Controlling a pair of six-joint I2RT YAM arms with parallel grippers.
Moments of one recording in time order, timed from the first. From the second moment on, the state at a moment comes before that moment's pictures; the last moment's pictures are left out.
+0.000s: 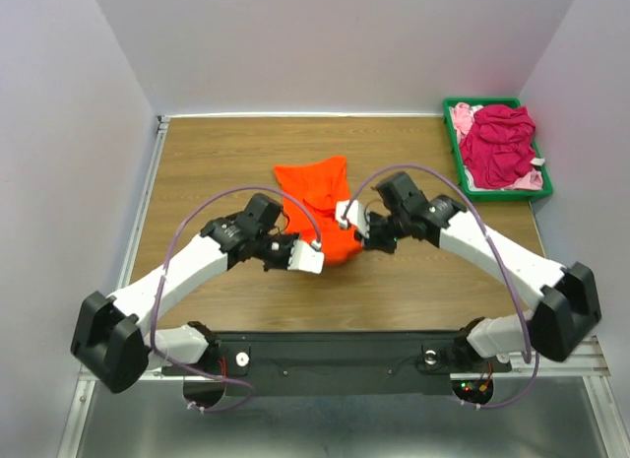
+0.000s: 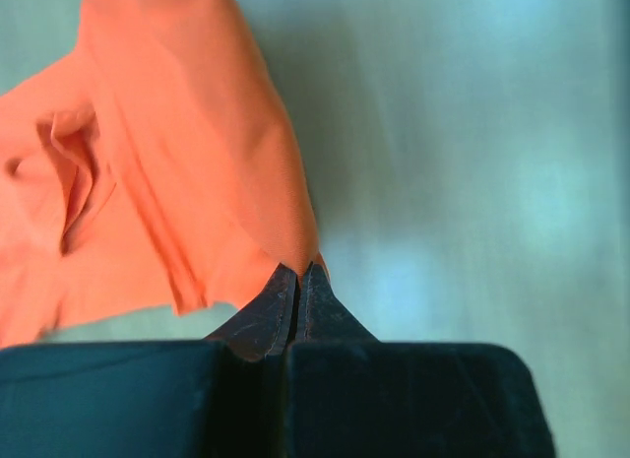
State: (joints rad) left arm -0.62 1.22 0.89 -0.66 0.50 1.10; right arm 0.63 1.40 1.14 -0.72 -0.40 -0.73
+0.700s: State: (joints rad) left arm -0.47 1.37 1.17 -0.89 0.65 1.08; right arm 0.60 1.53 1.33 -0.88 -0.46 -0.77
